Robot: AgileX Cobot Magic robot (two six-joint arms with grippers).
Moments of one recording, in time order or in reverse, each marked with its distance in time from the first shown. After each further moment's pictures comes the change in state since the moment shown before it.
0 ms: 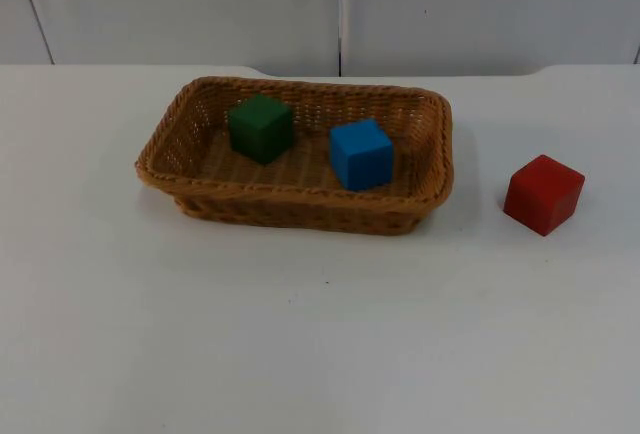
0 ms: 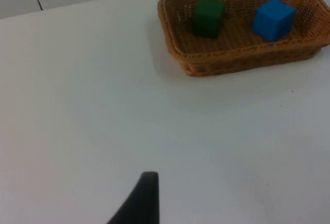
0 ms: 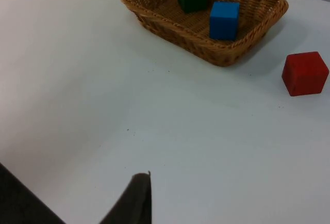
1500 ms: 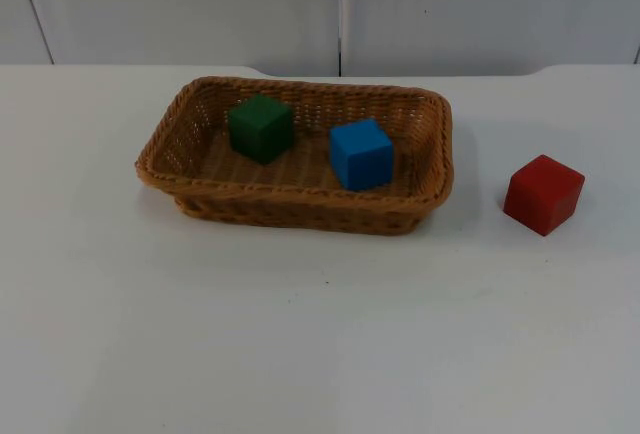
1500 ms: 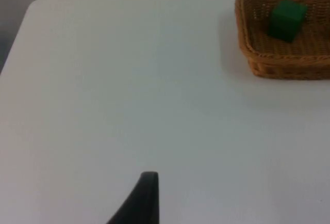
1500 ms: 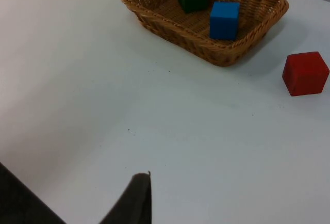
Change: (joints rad) right arm 0.000 0.000 0.000 0.002 0.000 0.000; left arm 0.253 0.000 0.000 0.000 0.000 0.000
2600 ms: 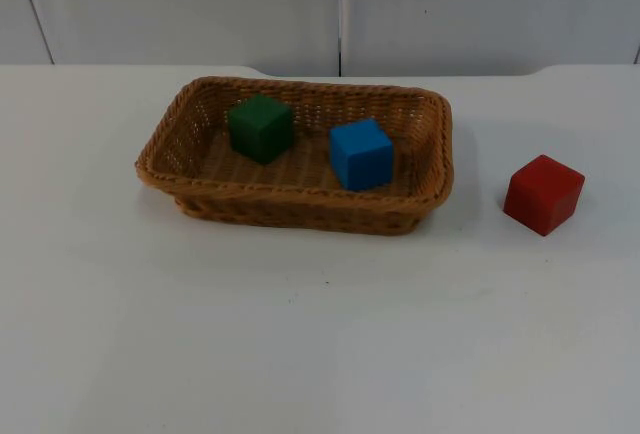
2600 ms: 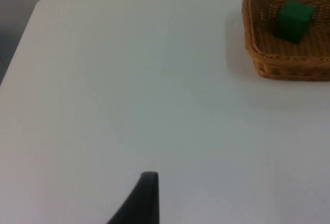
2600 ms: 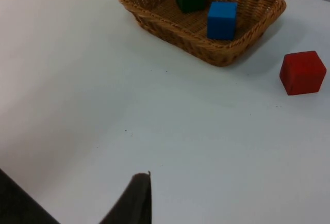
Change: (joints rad) right arm -0.018 0.000 0.000 0.000 0.000 0.000; left arm 0.009 0.000 0.000 0.000 0.000 0.000
